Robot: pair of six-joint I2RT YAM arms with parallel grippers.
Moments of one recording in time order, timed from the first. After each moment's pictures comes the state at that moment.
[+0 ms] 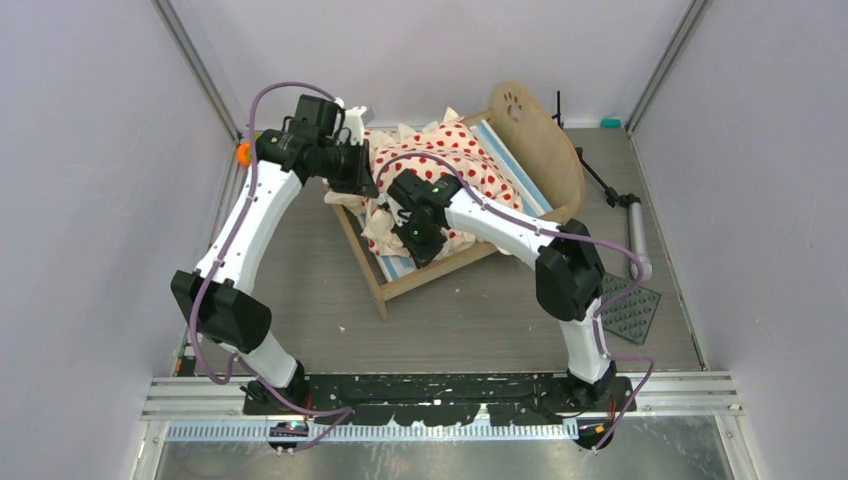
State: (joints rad) left arm -0.33 1.62 1.80 -1.05 0.36 -0.15; right arm 0.85 2.01 1.78 -1.00 -0.11 0.12
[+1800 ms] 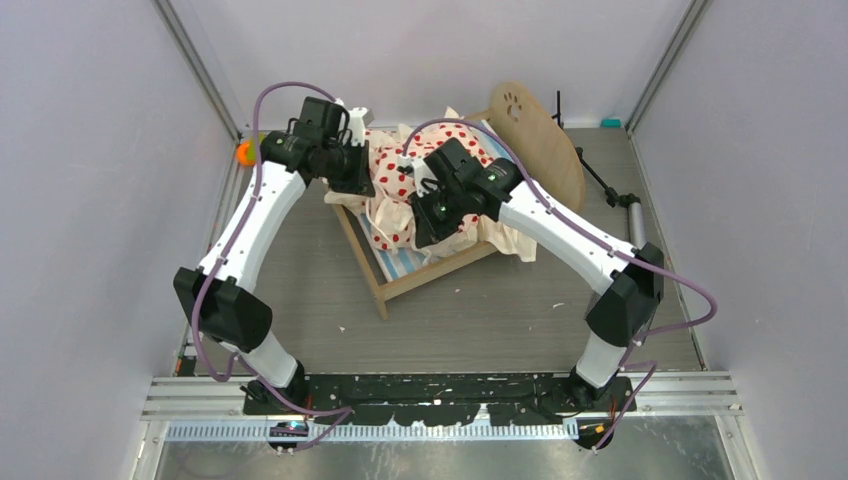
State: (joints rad) left arm -0.34 1.63 1.77 -1.02 0.27 -0.16; right arm 0.78 1.75 1.74 -0.96 -0.28 0.17
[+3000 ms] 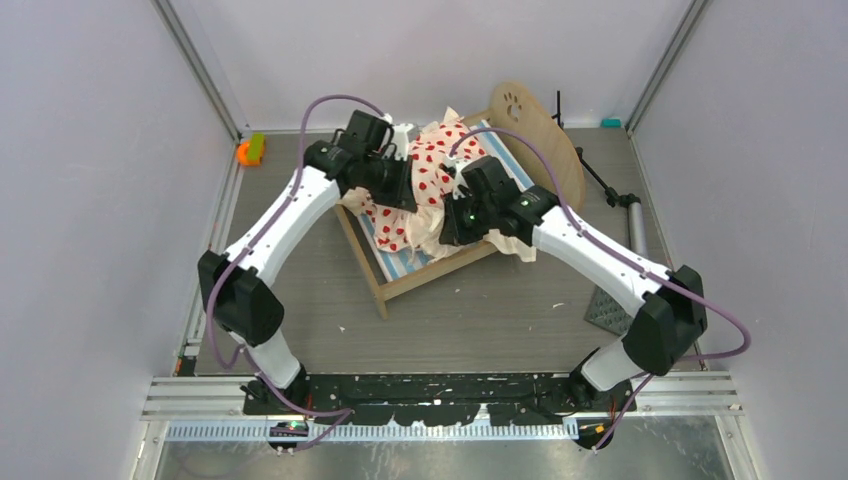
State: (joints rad) left arm -0.48 1.68 1.72 -0.91 0.36 -0.22; right arm 0.69 1.54 1.36 -0.65 -0.19 0.35
